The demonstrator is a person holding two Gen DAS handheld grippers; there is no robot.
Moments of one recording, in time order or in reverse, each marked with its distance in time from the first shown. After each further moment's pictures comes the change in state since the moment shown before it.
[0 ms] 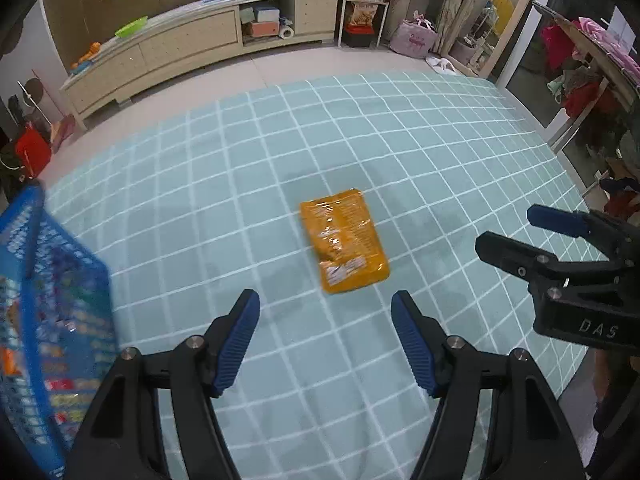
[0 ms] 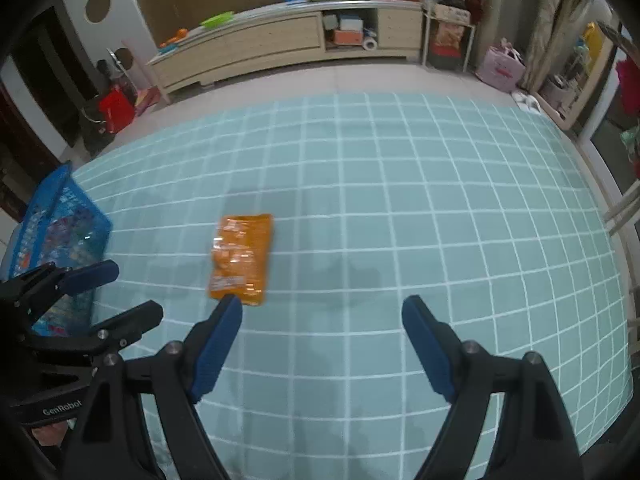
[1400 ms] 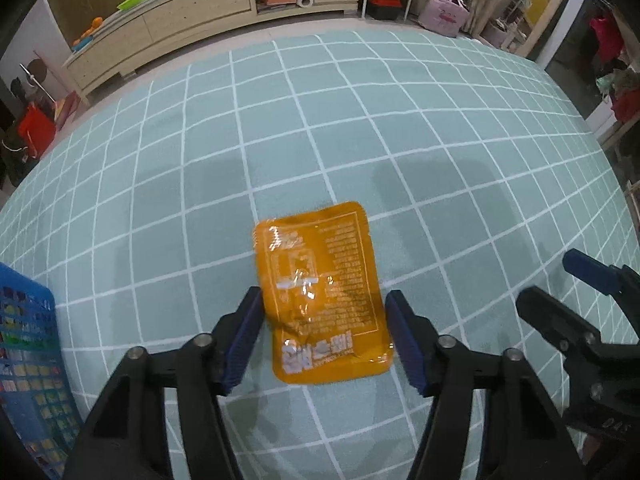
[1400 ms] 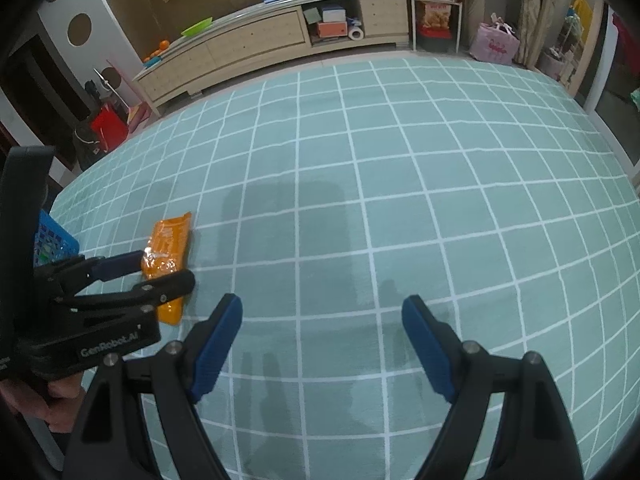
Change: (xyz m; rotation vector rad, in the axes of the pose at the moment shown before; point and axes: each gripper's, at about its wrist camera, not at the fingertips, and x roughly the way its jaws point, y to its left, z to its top) left arm 0.098 0.005 0.040 -0.049 0.100 0.073; right arm 0.046 -0.053 0.000 0.074 -0.008 0.060
